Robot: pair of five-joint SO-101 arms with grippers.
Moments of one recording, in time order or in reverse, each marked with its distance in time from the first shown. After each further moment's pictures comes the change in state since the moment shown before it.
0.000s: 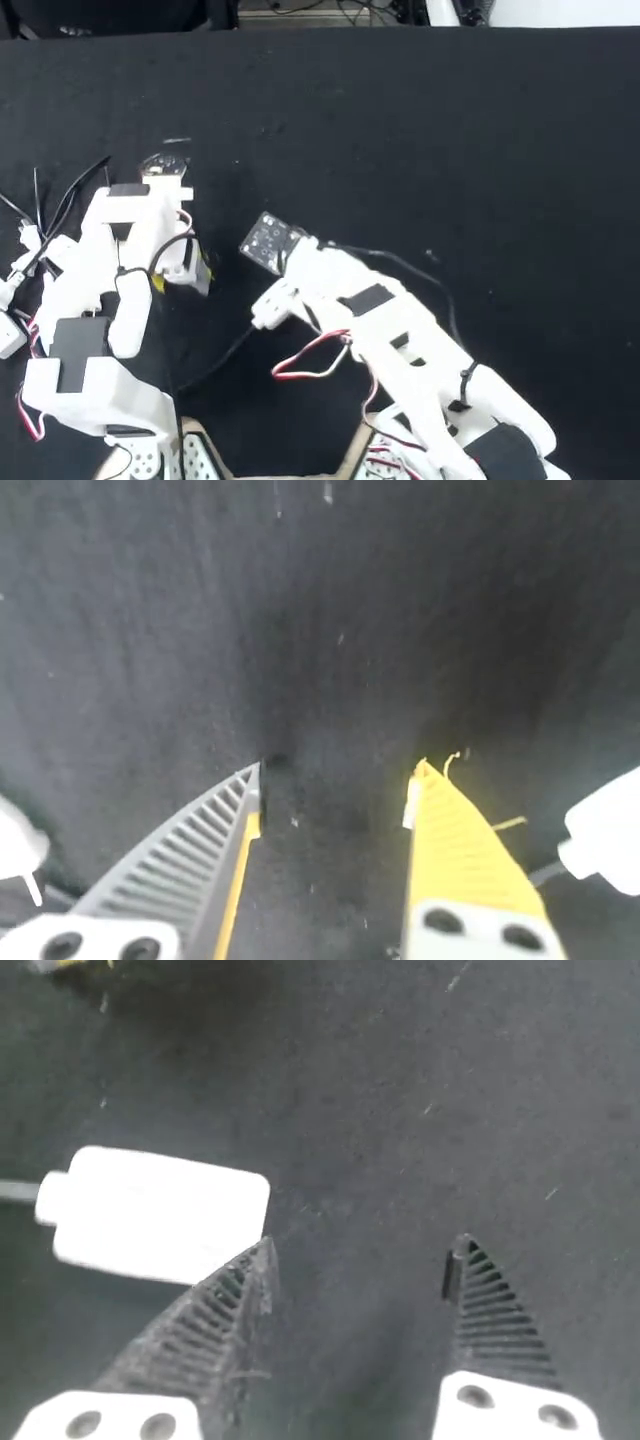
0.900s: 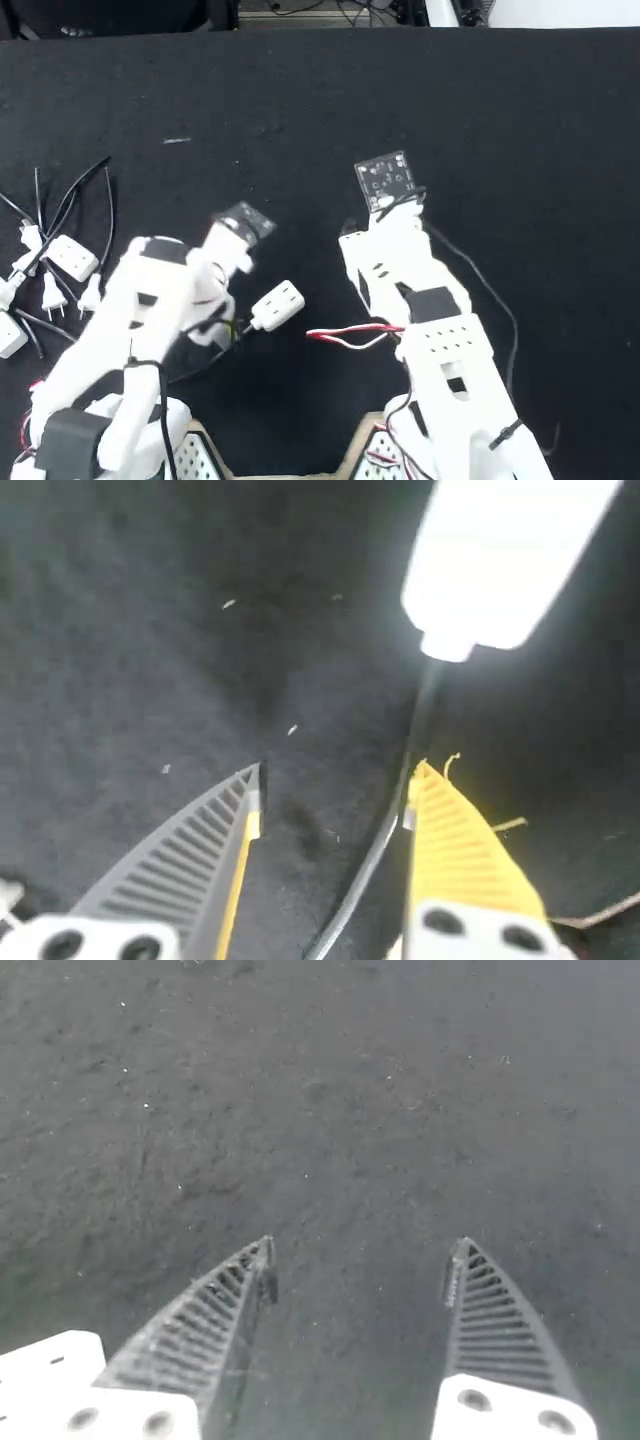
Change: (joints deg) left arm 15.3 -27.4 25.1 -3.7 -24.2; right arm 17.8 -18.5 0.7 -1.5 -24.7
